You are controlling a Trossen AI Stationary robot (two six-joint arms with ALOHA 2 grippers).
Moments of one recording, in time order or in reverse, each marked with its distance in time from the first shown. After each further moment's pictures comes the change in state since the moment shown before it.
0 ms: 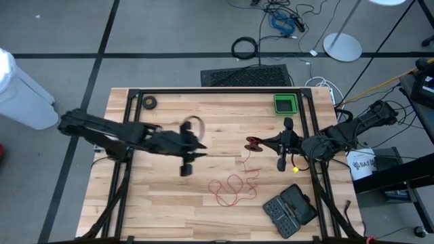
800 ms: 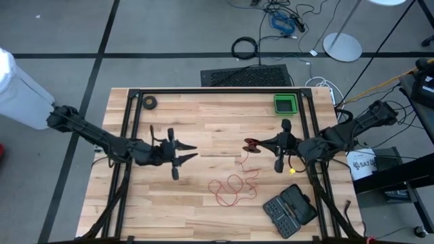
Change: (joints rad) left arm -0.130 -0.263 -0.705 0.963 -0.270 0.150; right arm -0.001 0.040 0.000 0.007 0.002 0.015
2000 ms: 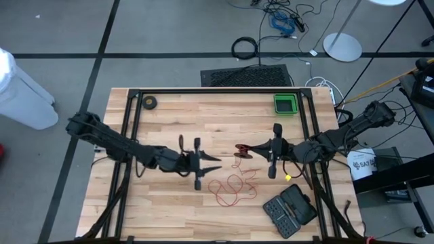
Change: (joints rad) left arm 0.036 0.407 0.234 0.180 0.171 0.133; right arm 0.009 0.106 0.000 0.251 -0.029 -0.105
